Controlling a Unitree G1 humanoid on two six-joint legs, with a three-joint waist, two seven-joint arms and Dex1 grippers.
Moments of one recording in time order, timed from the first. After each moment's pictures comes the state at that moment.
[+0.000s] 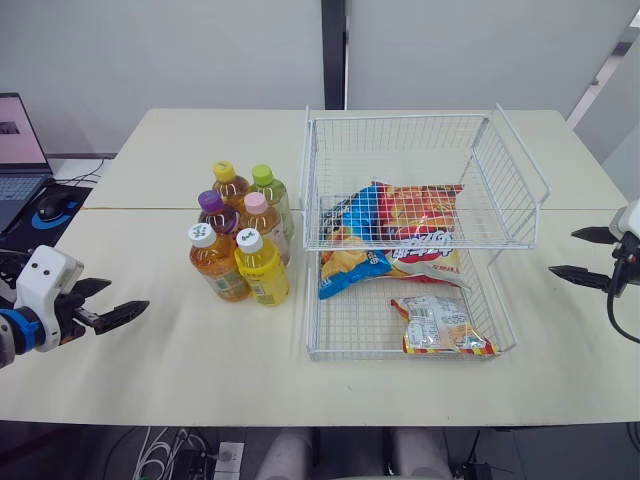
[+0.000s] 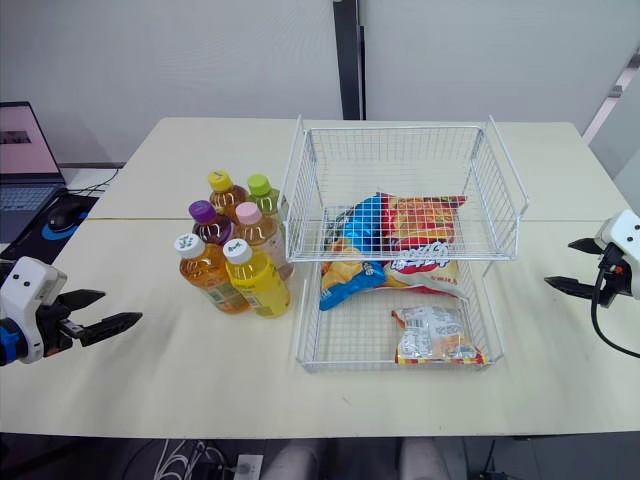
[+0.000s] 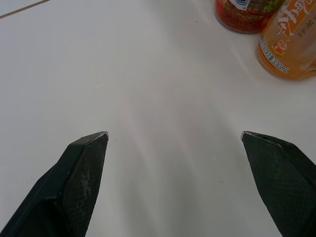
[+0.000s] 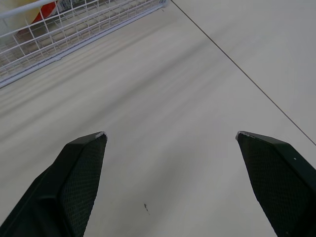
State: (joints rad) left arm 0.02 1.02 0.48 0.15 -0.39 0.49 -0.99; right arm -0.49 -1.09 -0.15 0.64 0.18 0.02 1.25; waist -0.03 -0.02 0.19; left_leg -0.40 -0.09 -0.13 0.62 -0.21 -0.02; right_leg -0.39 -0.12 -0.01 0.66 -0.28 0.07
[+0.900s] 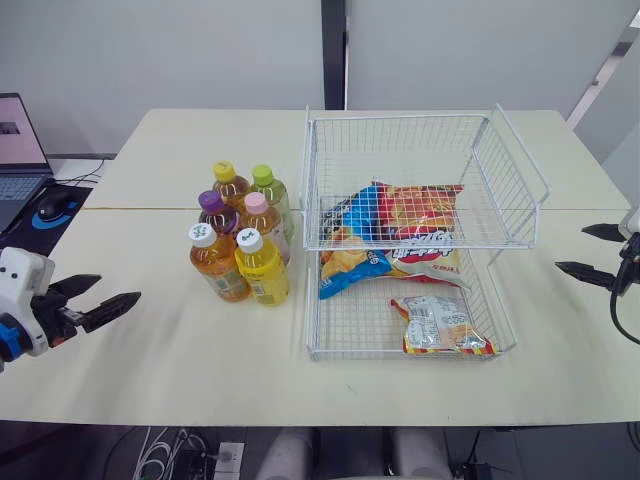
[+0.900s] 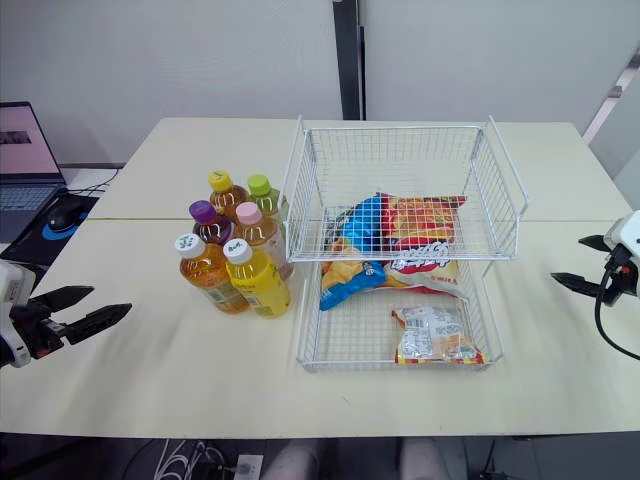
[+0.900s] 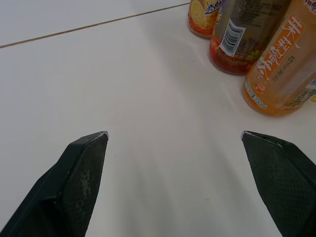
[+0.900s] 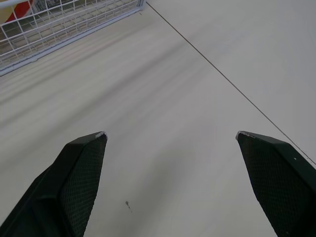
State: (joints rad) left arm 0.08 0.97 0.60 0.12 -0.50 0.50 -1.01; right arm -0.46 -1.08 -0.19 0.67 0.19 -0.04 1.20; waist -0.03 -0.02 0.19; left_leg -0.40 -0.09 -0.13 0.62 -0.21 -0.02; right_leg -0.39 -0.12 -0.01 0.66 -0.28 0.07
